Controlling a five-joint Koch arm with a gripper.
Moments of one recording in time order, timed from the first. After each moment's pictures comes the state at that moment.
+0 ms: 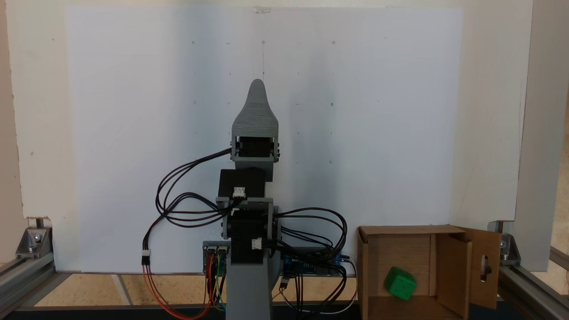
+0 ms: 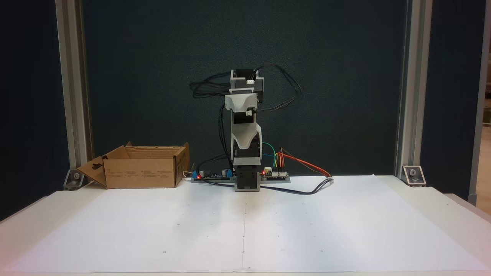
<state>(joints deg) -0.8 128.7 122.3 8.5 2.9</state>
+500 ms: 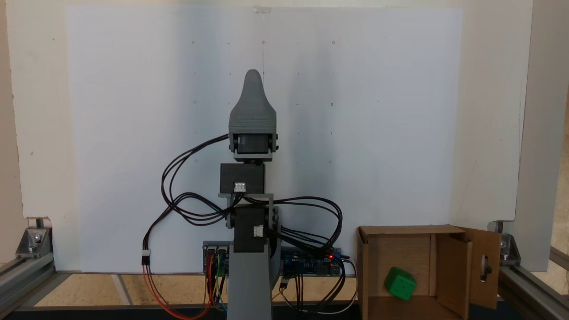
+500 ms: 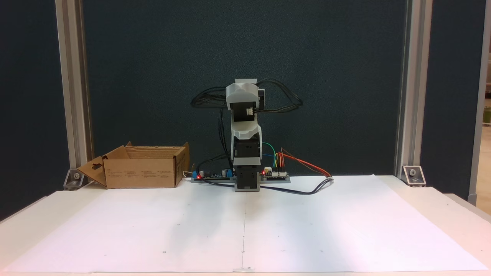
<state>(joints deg) -1.1 129.4 135.5 -27.2 2.9</state>
